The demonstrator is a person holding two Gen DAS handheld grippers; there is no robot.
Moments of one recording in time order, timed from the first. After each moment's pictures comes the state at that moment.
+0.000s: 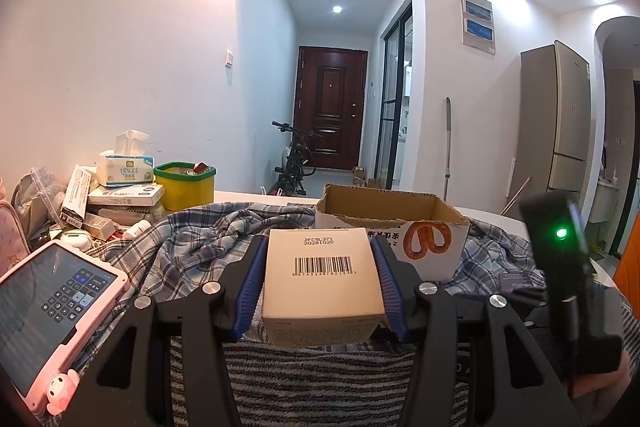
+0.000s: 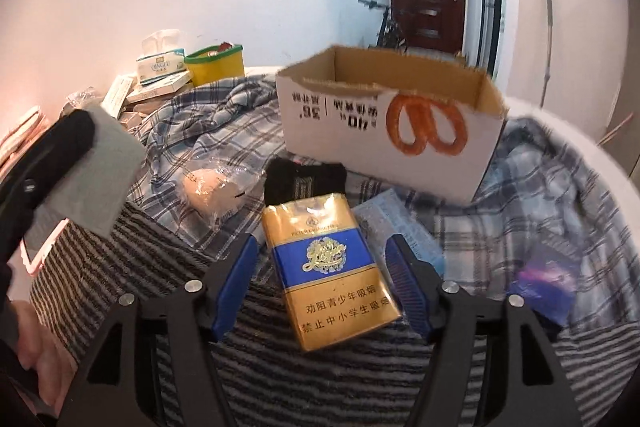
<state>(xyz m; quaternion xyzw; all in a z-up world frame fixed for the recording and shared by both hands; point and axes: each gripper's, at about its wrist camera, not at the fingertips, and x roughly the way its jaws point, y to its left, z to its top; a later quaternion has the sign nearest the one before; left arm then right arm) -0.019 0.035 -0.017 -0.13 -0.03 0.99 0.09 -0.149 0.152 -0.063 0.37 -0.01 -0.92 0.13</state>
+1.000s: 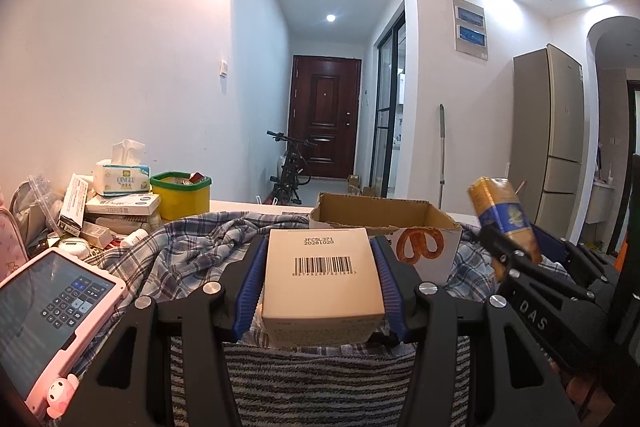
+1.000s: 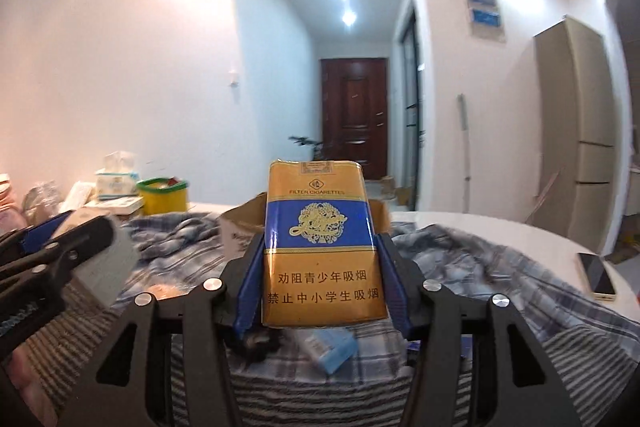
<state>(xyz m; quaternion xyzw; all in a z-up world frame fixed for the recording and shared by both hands) -0.012 0.034 -0.016 -0.11 -0.03 0.99 0.10 -0.076 0.160 -0.019 0.09 -0.01 -1.00 -0.04</state>
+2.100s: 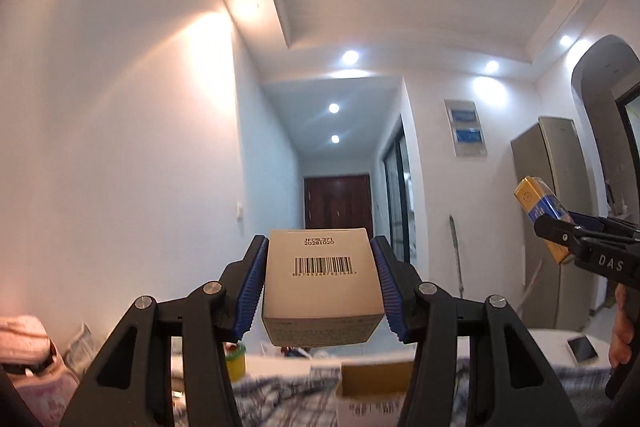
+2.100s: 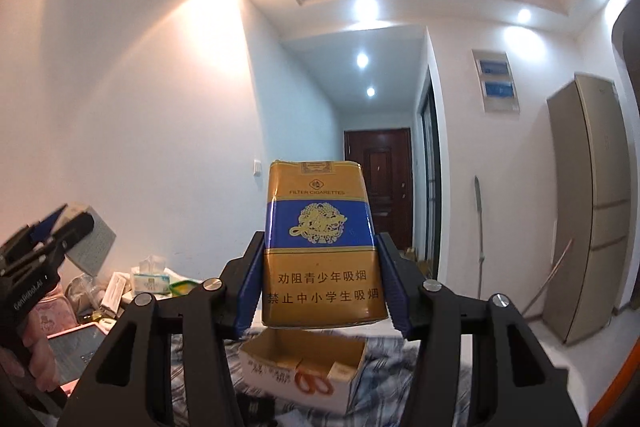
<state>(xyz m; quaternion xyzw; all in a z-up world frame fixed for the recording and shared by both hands) 0.066 0.029 0.163 0.13 0.01 0.99 0.06 -0.018 0.204 0.178 -0.05 0.01 -1.00 0.04</state>
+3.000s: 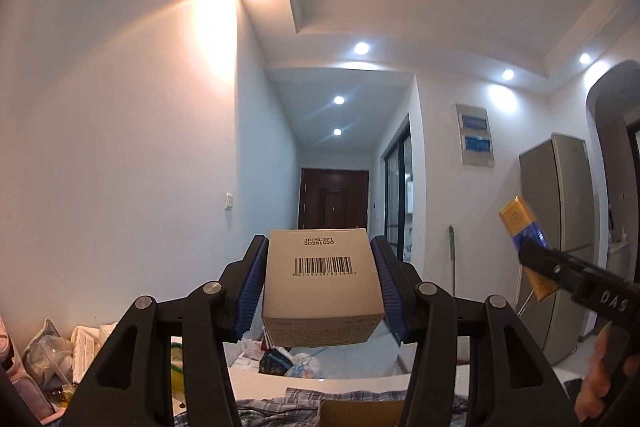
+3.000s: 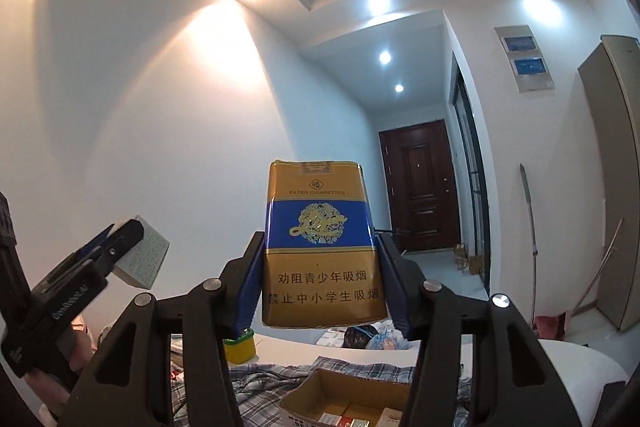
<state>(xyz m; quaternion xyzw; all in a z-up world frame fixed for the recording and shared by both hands) -0.055 0.030 0.203 0.09 -0.03 0.99 0.07 -0.127 0.223 0.197 -0.04 -0.06 -0.99 0.13</state>
